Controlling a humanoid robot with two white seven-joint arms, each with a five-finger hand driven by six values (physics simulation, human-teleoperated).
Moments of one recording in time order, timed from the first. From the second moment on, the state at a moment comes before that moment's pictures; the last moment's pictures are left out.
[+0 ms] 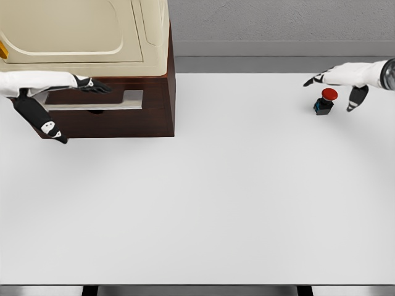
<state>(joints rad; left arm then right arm) -1.33 1.20 -1.33 -1.75 0.50 0.06 -0.61 -1.08 -0.63 0.80 -0.71 0.59 -0.61 0.61</state>
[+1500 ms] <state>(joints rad) -1.31 1.27 -1.42 -1.76 0.46 -0.03 -0.61 -1.14 -0.52 0.80 -0.53 0.68 -0.61 0.61</state>
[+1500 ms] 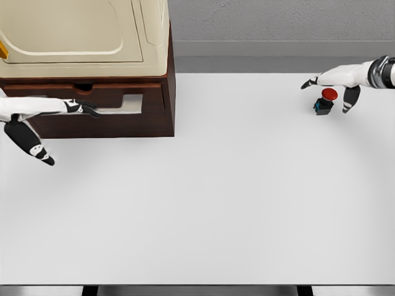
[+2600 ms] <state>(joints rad) -1.27 1.44 -1.46 -1.76 0.45 -0.35 -0.61 -1.15 -0.51 0.80 -0.51 0.69 -0.61 0.61</state>
